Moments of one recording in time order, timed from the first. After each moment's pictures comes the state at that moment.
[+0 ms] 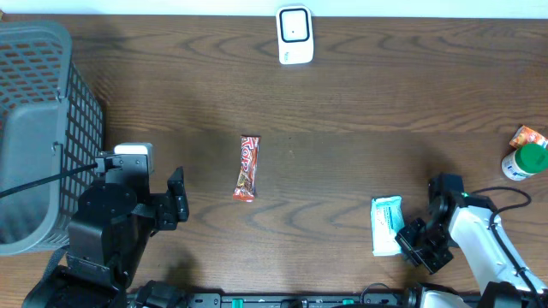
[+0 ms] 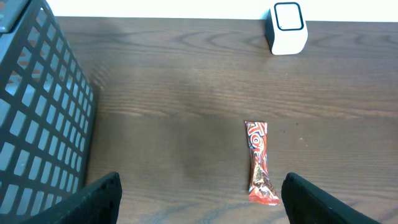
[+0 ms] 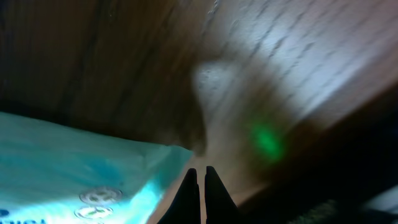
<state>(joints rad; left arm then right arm) -0.32 0.69 1.12 -1.05 -0.22 -0.20 -0.16 1.30 0.53 -1.03 -0.09 0.85</state>
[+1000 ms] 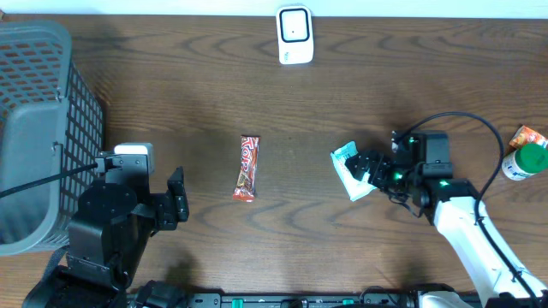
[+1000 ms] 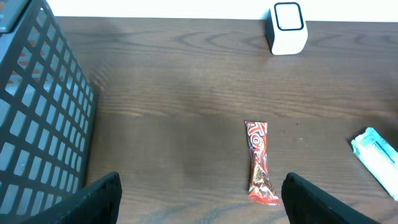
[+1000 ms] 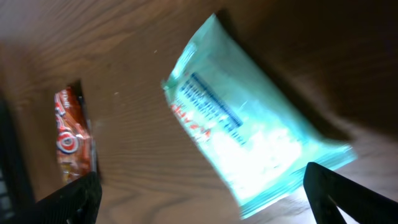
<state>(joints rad) -0.32 0.69 1.12 -1.05 -0.22 -0.20 0.06 1.30 0.65 -0.40 -0.43 0.52</state>
